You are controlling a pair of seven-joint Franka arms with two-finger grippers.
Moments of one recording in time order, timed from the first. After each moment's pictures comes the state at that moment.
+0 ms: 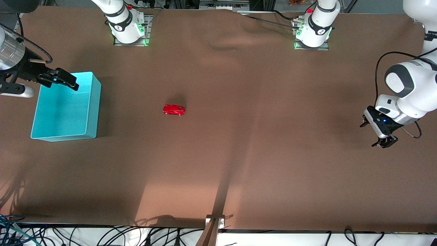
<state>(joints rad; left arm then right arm) 0.26 0.22 -0.06 -2.06 -0.14 2.44 1.49 -0.01 0.01 0.07 -1.65 0.05 1.64 0.18</state>
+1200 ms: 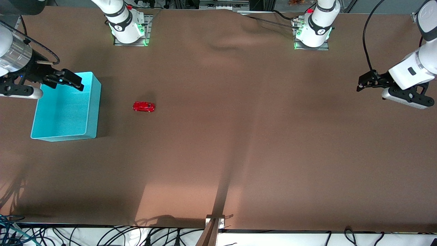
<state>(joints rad) 0.07 -0.04 -0.11 -1.71 -0.05 1.57 0.20 0.05 0.06 0.09 -1.65 0.05 1.62 0.18</state>
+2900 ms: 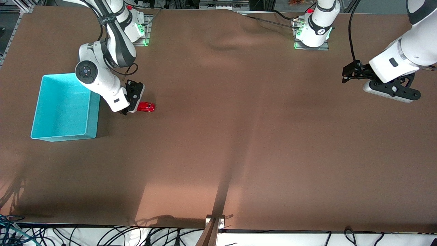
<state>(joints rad) 0.07 0.04 -0.22 -1.60 -0.02 1.51 0.13 0.12 0.16 0.14 -2.46 0.04 2.59 -1.12</state>
